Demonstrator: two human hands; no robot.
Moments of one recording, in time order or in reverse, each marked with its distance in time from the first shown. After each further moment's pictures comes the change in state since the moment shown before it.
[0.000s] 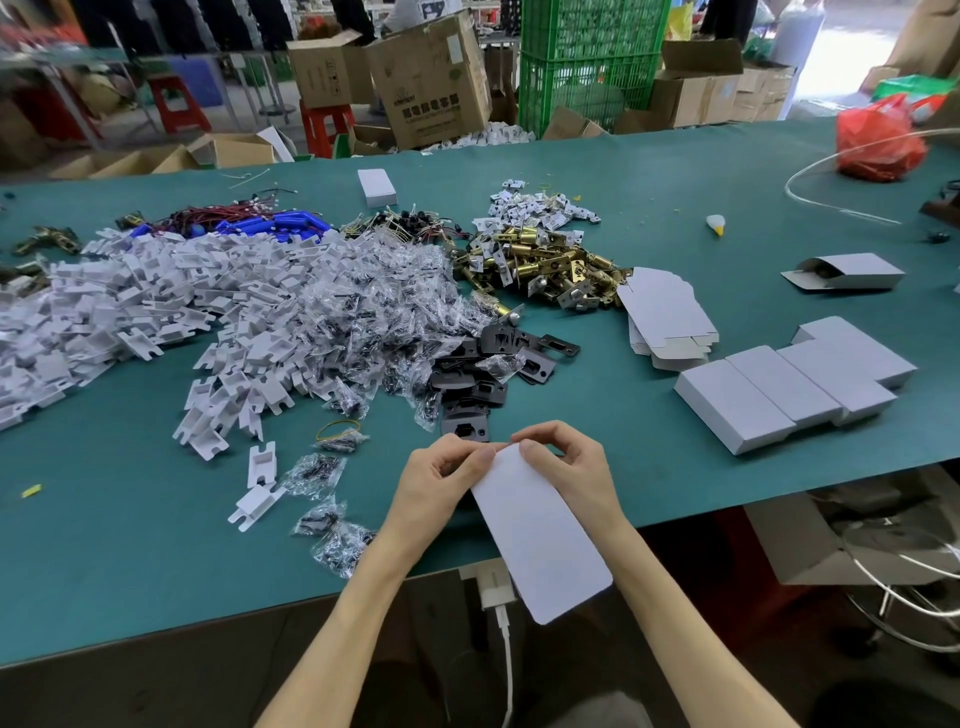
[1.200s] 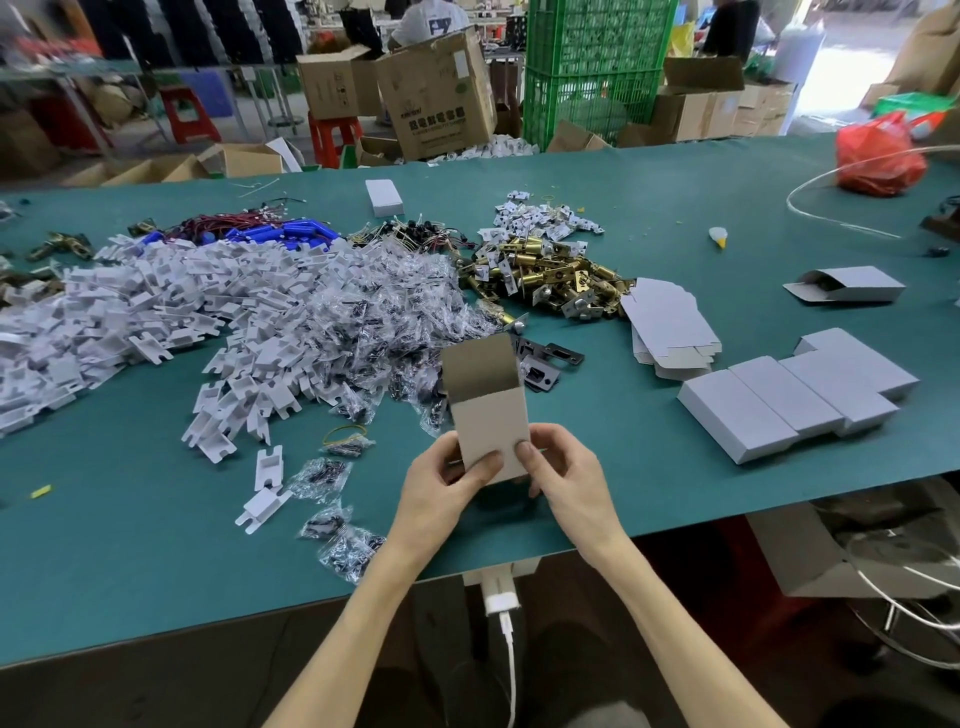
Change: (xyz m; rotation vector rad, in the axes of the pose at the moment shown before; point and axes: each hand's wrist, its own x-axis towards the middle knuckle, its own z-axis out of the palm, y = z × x) left_hand 0.002 -0.006 0.002 -0.121 0.078 0.068; right_hand -0.001 0.006 0.008 -0.111 0.006 -0.115
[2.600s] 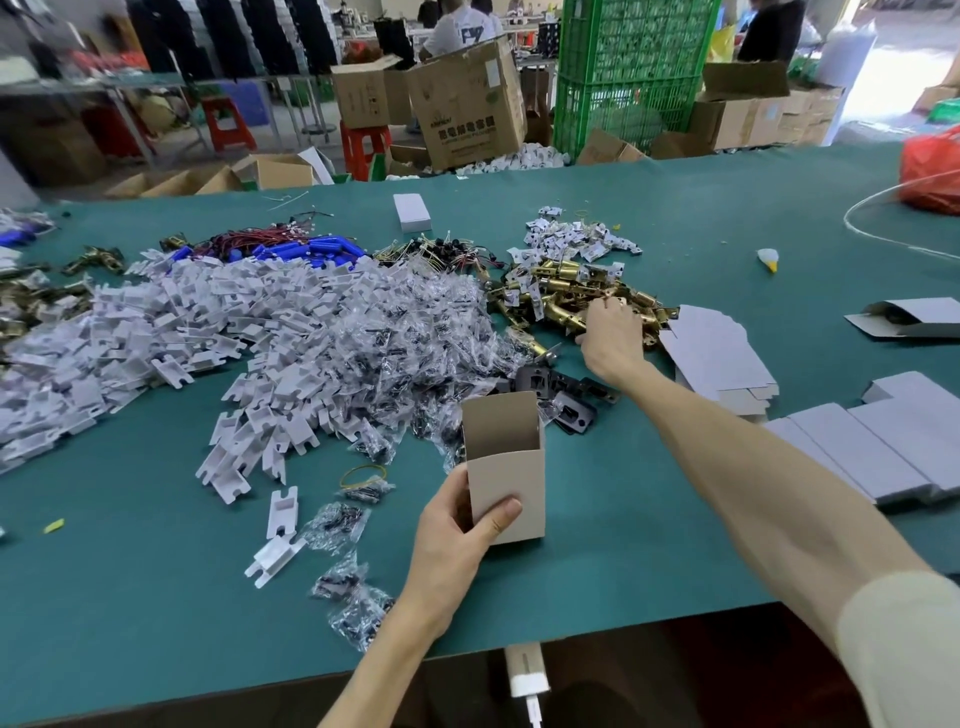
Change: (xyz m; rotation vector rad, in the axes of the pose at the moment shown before) left_hand 0.010 -0.001 -0.005 -0.074 0.067 -0.083; right_hand 0.261 -0.012 -0.034 -1.247 0.106 -0.080
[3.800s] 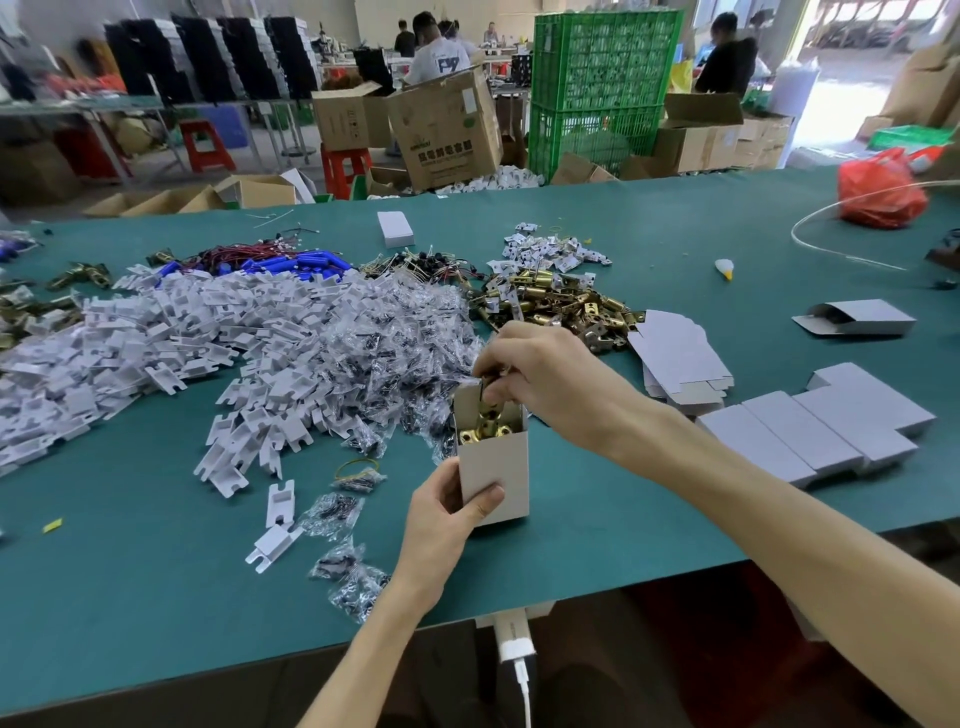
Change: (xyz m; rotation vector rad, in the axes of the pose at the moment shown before) left_hand -0.006 0.001 -0.003 0.000 -0.009 0.020; right_hand -0.161 -0.084 -0.152 0.405 -0.142 -0.591
